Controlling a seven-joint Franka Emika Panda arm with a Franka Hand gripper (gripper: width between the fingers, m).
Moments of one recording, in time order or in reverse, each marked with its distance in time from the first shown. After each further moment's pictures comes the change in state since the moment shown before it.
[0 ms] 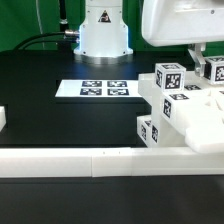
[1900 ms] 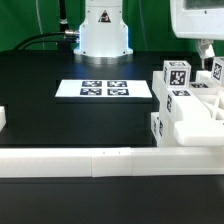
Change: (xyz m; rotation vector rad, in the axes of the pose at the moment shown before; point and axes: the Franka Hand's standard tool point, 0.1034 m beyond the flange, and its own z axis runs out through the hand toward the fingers) arm -0.003 -0.017 0.000 0.102 -0.015 1.160
